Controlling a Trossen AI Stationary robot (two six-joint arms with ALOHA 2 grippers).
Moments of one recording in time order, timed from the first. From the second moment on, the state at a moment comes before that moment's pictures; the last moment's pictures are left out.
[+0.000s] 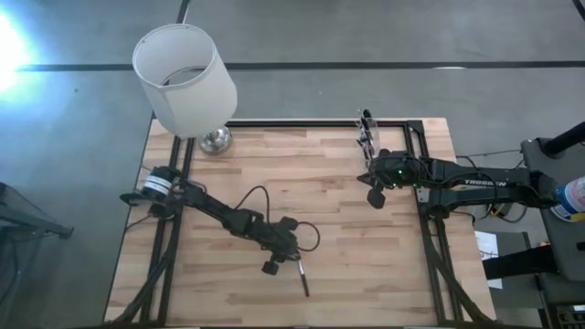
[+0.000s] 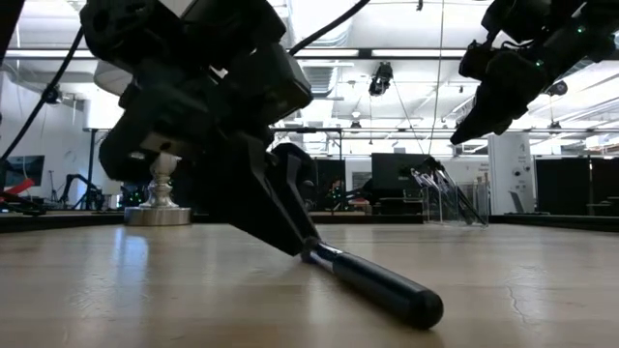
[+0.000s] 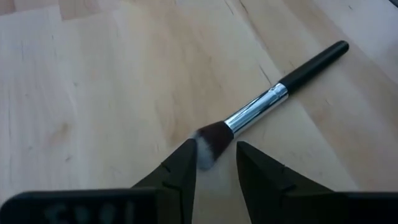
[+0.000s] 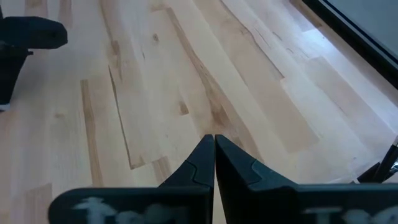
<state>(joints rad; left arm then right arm) -0.28 1.89 0.93 0.26 0.13 0.04 -0.24 0.82 0.49 -0.35 0.05 0.14</state>
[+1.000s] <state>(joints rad) -0.28 1.81 0.93 0.32 -0.26 0.12 -0.09 0.82 0.27 0.14 0.05 0.25</state>
